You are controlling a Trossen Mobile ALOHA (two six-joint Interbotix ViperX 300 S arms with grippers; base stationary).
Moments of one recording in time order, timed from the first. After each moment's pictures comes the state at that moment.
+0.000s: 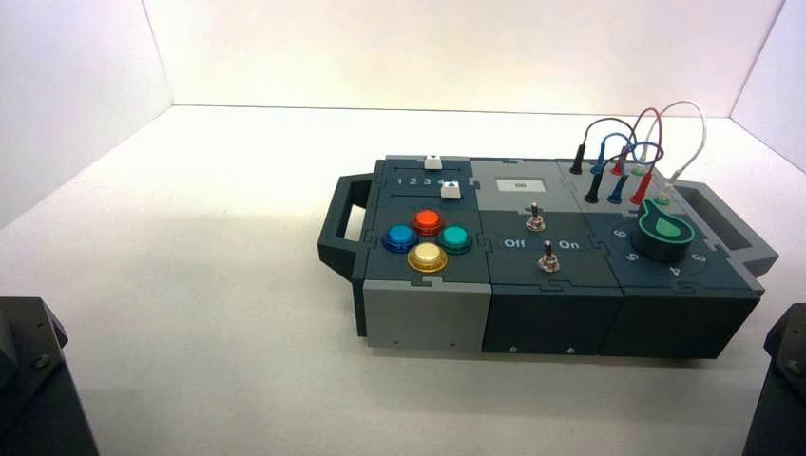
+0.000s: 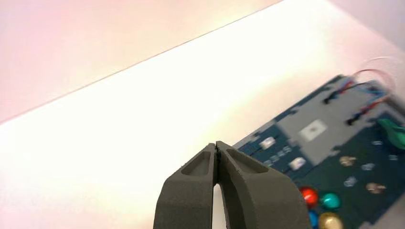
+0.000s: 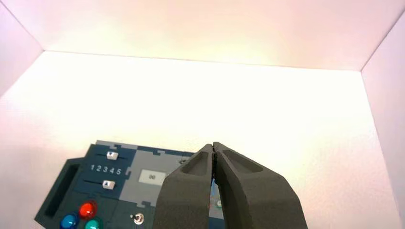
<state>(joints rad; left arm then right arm) -0.50 -0.63 0.90 -0.22 0.40 0.27 0.07 -1.19 1.03 0.12 0.73 -0.02</state>
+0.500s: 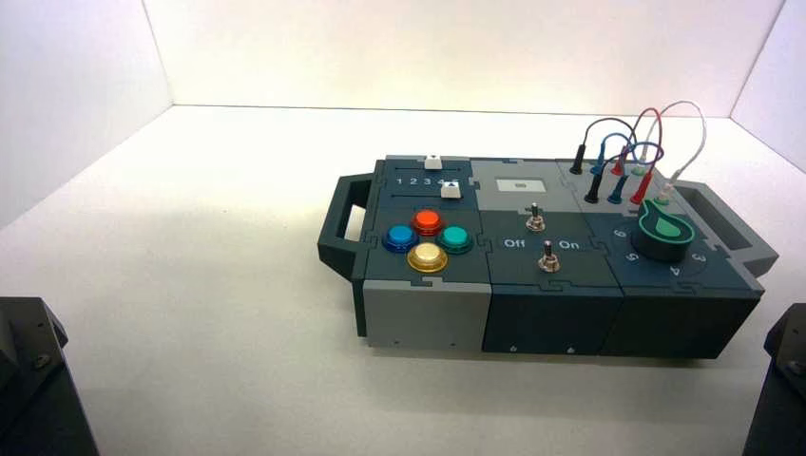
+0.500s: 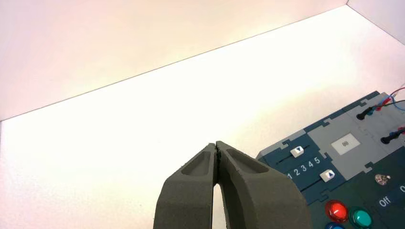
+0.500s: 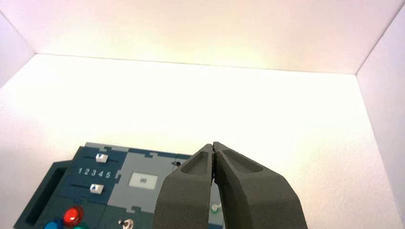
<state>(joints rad) -0.41 -0.69 0.94 -0.22 0.36 0.27 0.08 -1.24 1.11 0.09 0.63 -0.02</state>
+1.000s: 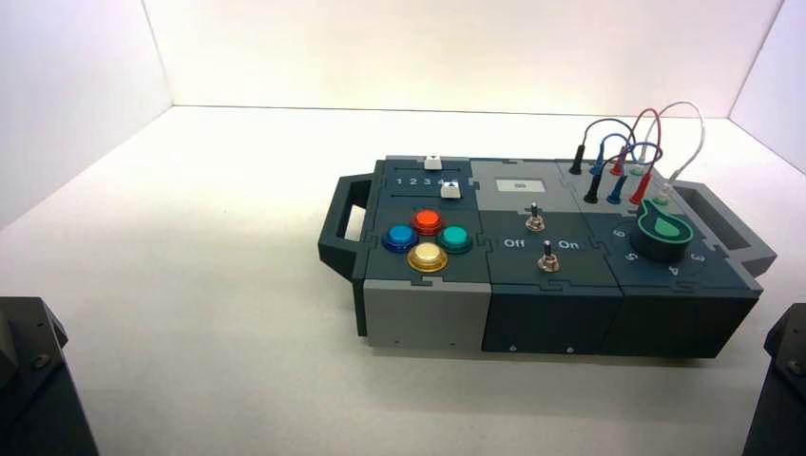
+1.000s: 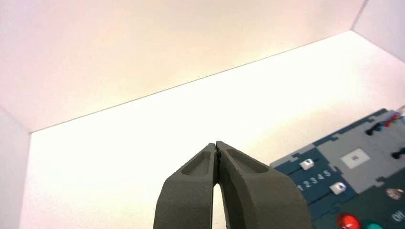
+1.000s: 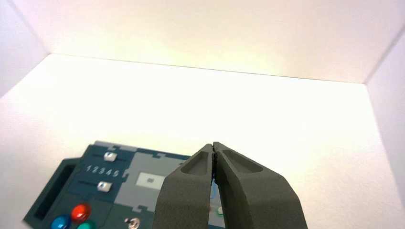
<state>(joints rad) -0.36 -0.78 1.00 -0.21 0.30 0.28 0.15 -1.26 1.12 0.09 0.62 -0.02</state>
